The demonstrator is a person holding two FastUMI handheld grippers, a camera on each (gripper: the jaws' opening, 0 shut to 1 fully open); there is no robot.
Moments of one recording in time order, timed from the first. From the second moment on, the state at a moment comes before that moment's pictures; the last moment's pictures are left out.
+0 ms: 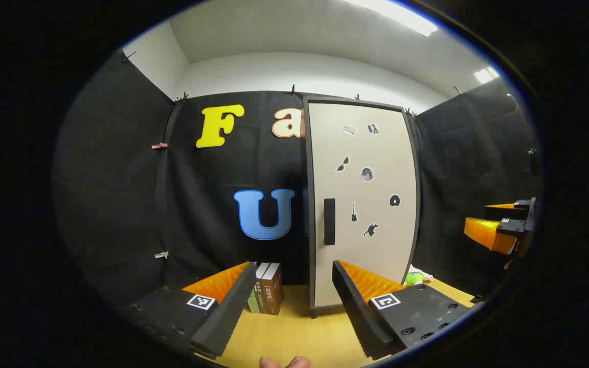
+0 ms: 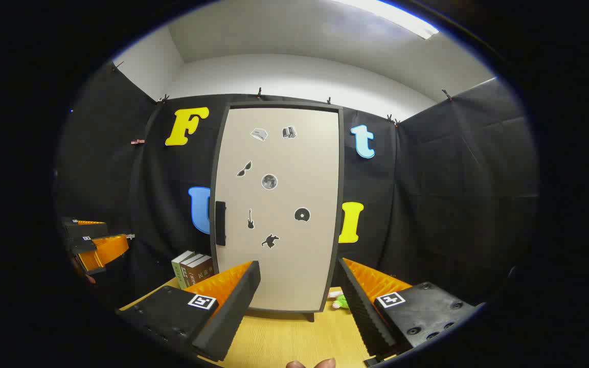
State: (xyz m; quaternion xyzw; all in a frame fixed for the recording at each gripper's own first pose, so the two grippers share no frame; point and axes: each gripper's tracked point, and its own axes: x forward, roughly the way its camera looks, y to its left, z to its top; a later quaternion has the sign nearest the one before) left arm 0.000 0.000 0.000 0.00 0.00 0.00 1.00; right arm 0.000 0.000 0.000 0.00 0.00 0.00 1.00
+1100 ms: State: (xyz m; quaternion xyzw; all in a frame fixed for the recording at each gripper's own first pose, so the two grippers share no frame) left arm 0.000 0.009 0.000 0.01 0.00 0.00 1.00; right arm 0.001 0.007 -0.001 0.00 0.00 0.00 1.00
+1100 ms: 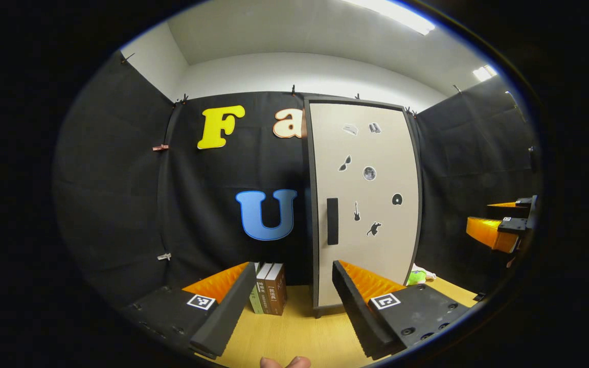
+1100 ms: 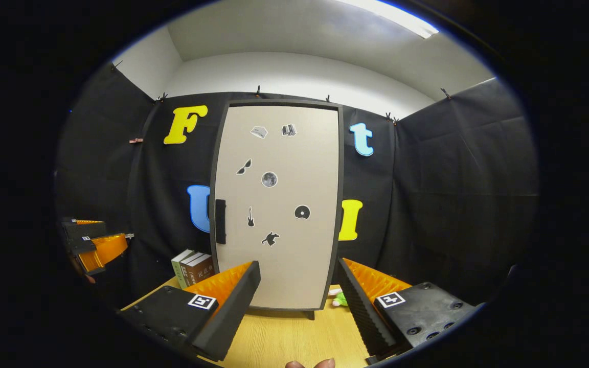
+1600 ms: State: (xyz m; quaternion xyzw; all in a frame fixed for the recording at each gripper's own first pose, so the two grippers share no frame) left arm -0.001 0.040 -0.006 0.01 0.00 0.01 1.00; right arm 0.025 0.056 -0.002 0.04 0.01 0.03 1.00
